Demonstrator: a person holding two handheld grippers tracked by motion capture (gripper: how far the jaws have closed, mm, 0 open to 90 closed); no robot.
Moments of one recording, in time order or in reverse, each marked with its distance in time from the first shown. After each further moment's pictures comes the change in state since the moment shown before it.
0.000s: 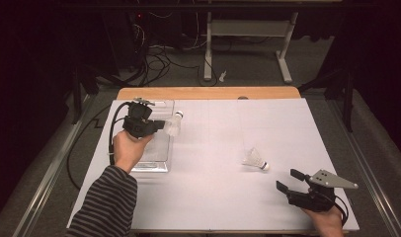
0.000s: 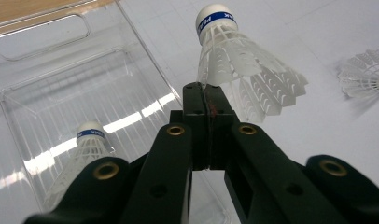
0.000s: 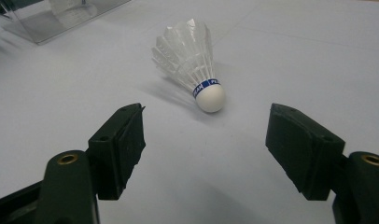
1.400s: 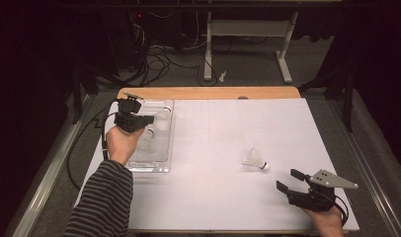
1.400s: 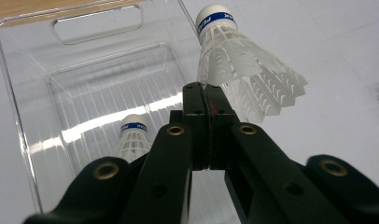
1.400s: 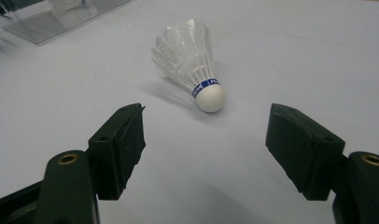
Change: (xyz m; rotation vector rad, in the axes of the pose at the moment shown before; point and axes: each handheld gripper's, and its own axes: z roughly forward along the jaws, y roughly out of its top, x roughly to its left) left arm 0.036 0.001 0.004 0.000 0.058 -0.118; right arm 0.000 0.000 0.000 -0.001 0.000 0.000
